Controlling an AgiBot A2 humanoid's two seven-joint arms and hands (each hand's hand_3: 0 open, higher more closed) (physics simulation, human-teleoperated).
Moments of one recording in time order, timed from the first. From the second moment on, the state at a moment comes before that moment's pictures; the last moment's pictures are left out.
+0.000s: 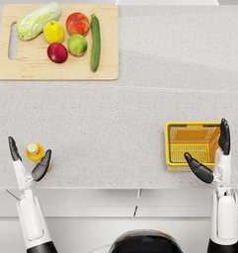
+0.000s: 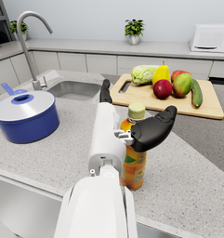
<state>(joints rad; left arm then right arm) 0.10 1.30 -0.30 -1.43 1.38 0.00 0.00 0.22 -1.28 -0.06 1.95 1.33 0.00 0.00</state>
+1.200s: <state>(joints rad) 0.37 1.34 0.05 -1.71 1.38 -0.06 0.00 0.32 -1.40 0.24 1.87 1.33 0.00 0.00</state>
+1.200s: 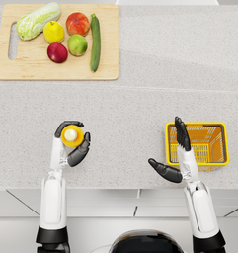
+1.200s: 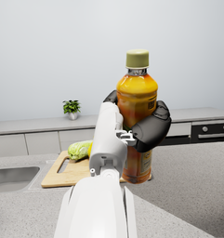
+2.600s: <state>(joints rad) 0.25 1.34 -0.15 -1.88 1.38 0.00 0.00 0.55 -1.48 -0.13 1.69 1.54 0.23 -0.10</state>
